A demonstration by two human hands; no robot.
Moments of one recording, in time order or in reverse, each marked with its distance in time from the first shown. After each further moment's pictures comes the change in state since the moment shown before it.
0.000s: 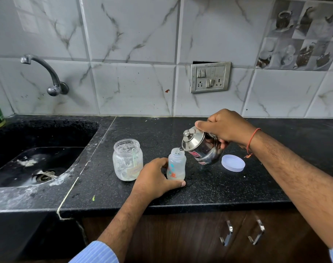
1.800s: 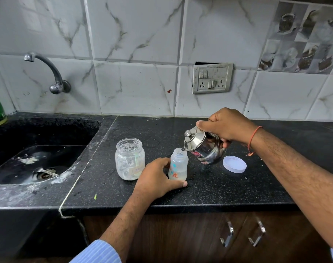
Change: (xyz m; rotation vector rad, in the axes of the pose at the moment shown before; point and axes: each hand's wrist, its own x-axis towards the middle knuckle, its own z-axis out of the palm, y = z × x) left_hand 0.000 -0.001 0.001 -0.002 -0.002 0.000; right_hand 0.003 -0.010 -0.003 -0.160 -0.008 -0.011
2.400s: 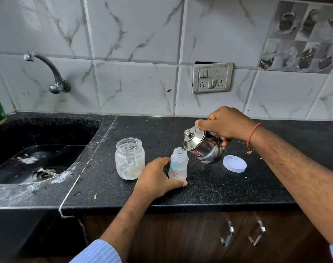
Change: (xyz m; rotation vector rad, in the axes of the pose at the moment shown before) left_hand 0.001 0.000 0.000 0.010 -0.012 -0.011; right_hand 0.005 -0.001 -0.001 -0.031 -0.030 0.005
